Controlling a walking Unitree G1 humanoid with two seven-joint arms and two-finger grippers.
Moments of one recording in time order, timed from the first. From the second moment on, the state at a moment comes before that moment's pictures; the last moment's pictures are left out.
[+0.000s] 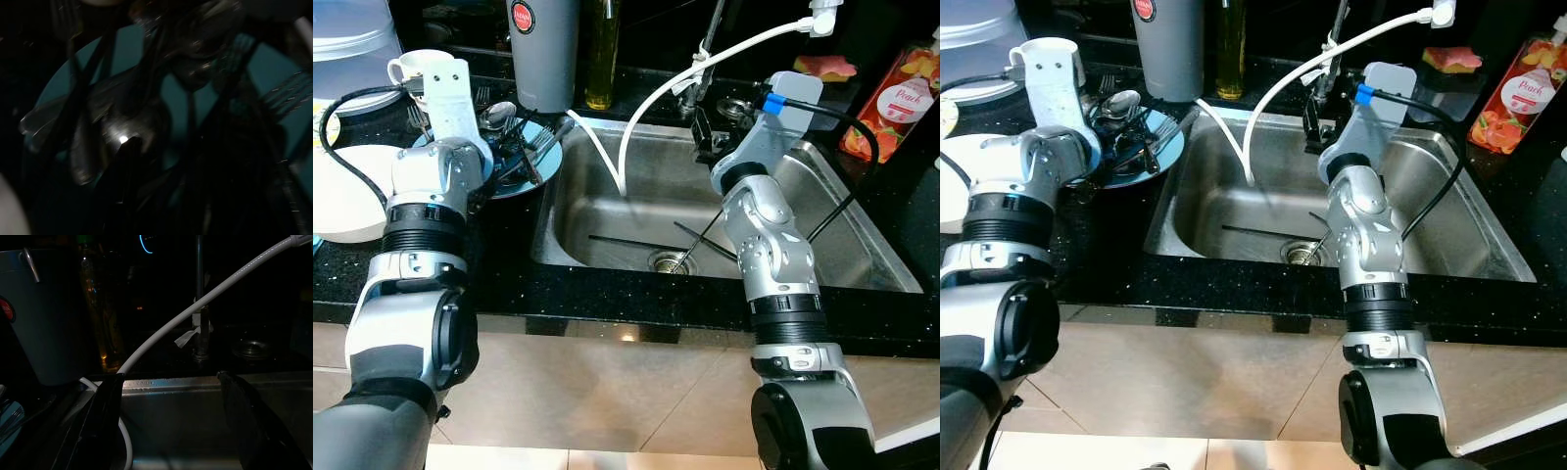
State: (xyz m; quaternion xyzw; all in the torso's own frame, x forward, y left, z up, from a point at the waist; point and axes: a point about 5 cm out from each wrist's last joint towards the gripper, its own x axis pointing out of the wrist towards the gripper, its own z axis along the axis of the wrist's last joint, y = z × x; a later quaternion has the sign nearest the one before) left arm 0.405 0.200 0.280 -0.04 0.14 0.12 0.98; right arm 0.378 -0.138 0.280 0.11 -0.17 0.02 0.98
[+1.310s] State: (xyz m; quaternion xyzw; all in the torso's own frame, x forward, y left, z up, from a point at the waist) left arm 0.356 0.093 0.303 0.09 -0.16 -0.15 0.97; right arm 0.359 -0.160 0.293 0.08 -0.23 -0.02 0.97
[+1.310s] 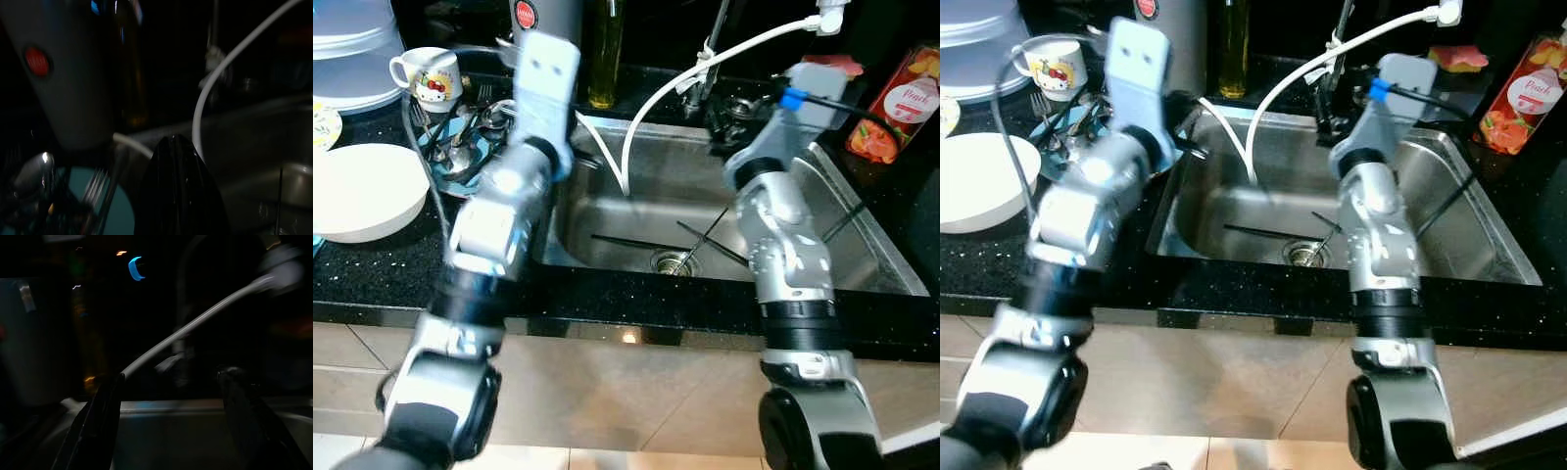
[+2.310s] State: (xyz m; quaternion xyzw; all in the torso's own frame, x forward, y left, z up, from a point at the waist) left arm 0.298 0.070 0.279 0.13 -0.27 -0.23 0.92; right arm 0.310 -0.240 0.309 -0.12 -0.31 -0.25 0.91
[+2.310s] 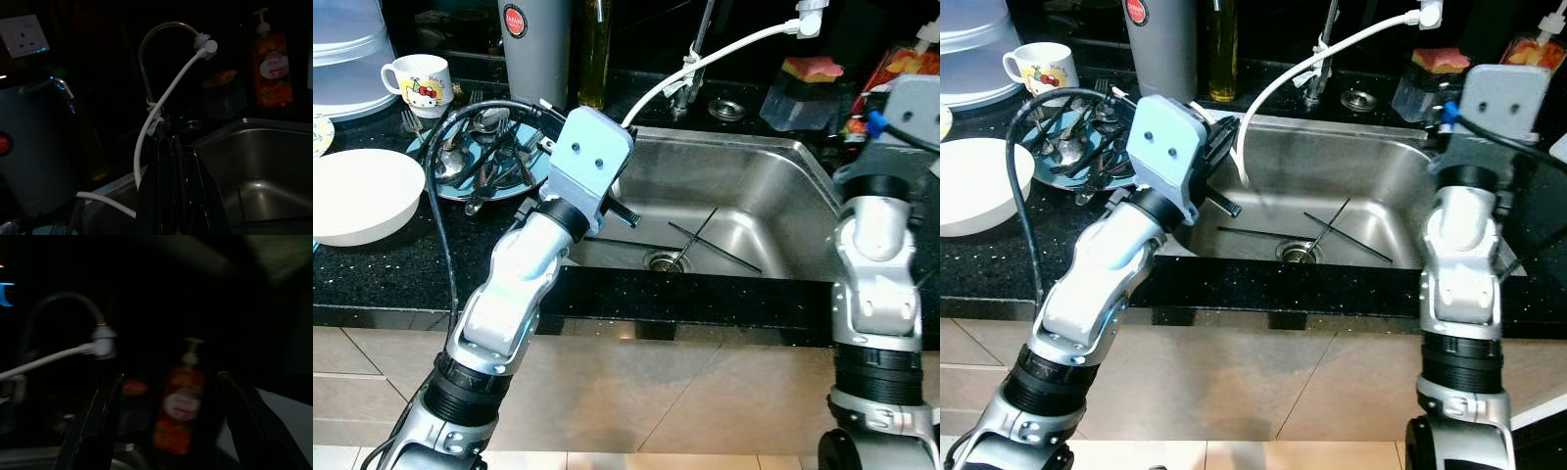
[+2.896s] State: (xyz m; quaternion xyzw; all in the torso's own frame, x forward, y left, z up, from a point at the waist) left arm 0.307 0.080 0.282 0.12 -0.28 -0.19 0.93; right arm 0.242 -0.385 0.270 -0.22 -0.19 -0.54 0.79
